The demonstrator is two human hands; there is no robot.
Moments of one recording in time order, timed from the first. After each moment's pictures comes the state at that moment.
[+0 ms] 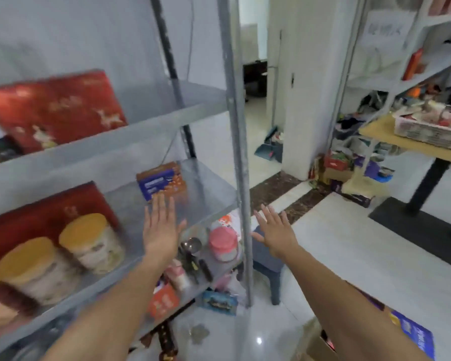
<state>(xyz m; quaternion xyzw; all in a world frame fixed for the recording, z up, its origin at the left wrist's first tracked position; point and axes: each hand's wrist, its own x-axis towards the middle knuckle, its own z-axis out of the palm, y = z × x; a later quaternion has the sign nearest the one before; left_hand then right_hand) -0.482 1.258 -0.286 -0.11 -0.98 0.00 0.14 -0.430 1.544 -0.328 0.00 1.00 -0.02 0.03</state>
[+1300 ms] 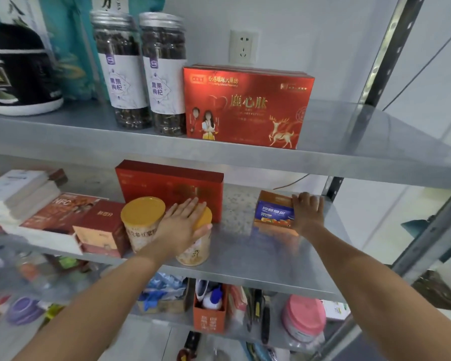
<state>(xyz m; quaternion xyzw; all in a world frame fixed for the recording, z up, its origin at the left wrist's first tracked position) -0.513 1.066 -0.276 0.11 -0.99 0.02 0.05 -0.740 1.333 -0.285 -0.21 0.97 0.05 -0.07</state>
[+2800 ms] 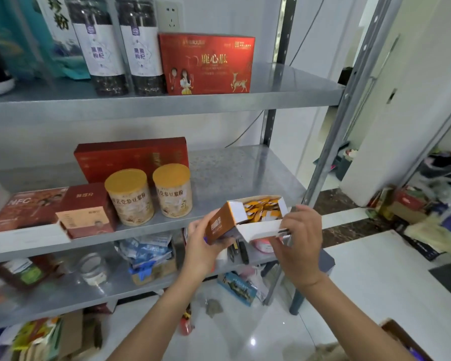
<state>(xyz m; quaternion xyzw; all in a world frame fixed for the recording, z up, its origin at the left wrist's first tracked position) -0.343 1.189 -0.281 0.05 -0.77 -0.62 0.13 -0.362 1.375 -0.256 -0.30 0.73 -0.28 -0.54</state>
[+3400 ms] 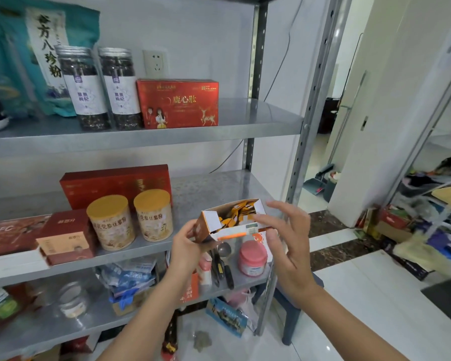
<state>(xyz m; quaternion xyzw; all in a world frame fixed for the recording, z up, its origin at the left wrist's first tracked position) -0.355 1.223 -0.235 0.09 -0.66 -0.74 0.09 -0.333 1.412 -0.198 -0.28 0.75 -0.48 -0.37</state>
